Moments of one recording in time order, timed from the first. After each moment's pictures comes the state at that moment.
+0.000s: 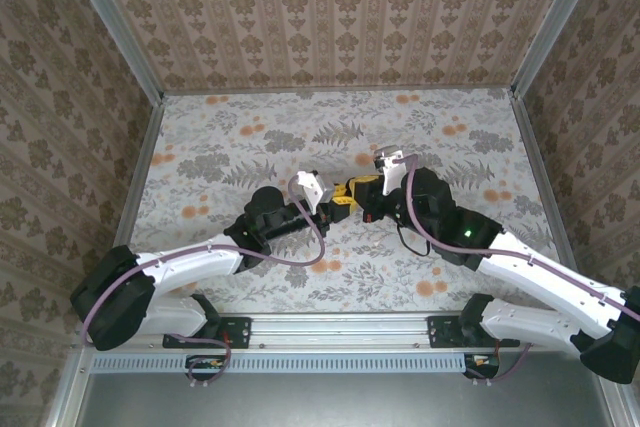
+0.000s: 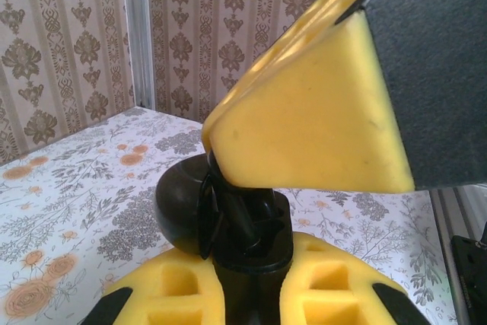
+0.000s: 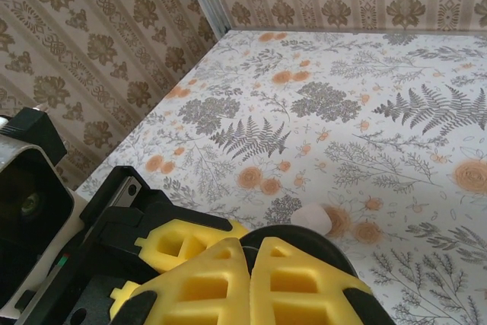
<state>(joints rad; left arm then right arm) -0.92 1.26 0.56 0.71 0.34 -0.08 0.83 0.98 0.87 -0.22 0.12 0.41</state>
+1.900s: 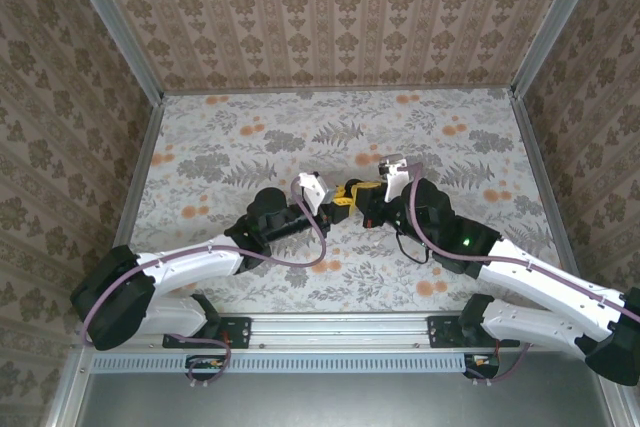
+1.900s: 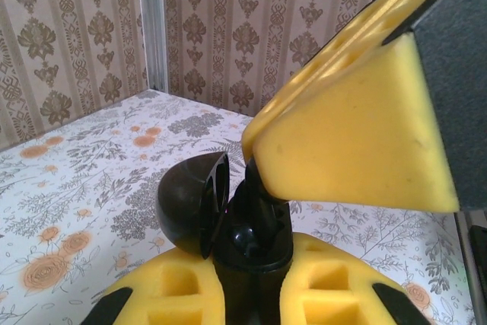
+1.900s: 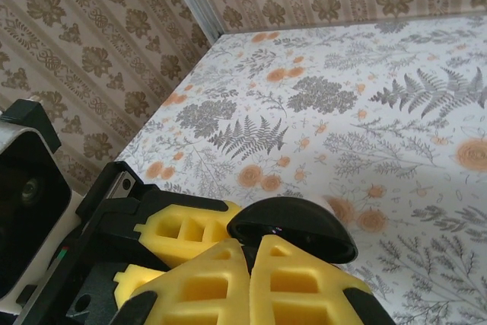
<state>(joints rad) -0.92 1.26 0.56 0.66 0.29 -0.07 0.87 0.95 0.79 -0.16 0.18 0.50</state>
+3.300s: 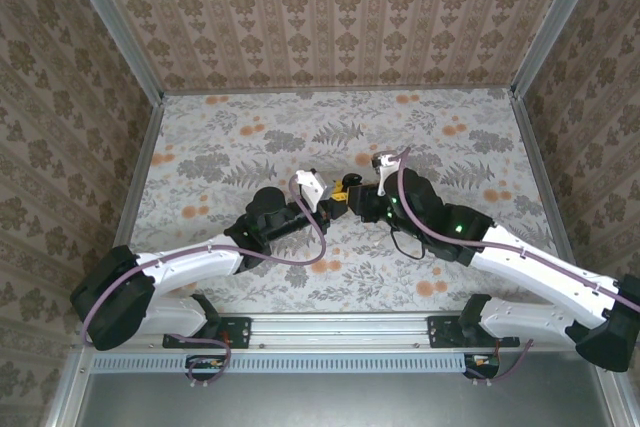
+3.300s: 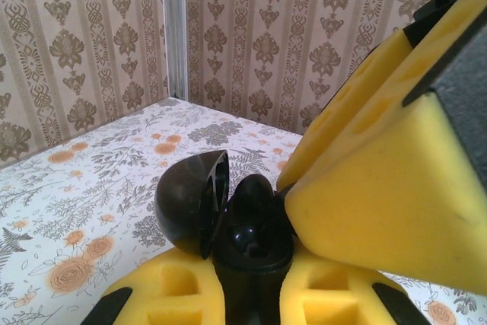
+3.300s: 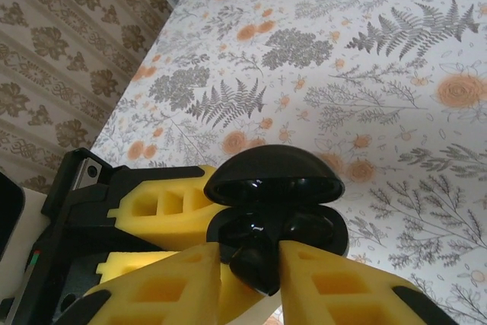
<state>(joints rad) -0.92 1.26 0.56 0.68 0.24 -0.07 0.89 1.06 0.97 -0.41 0.22 0.64</state>
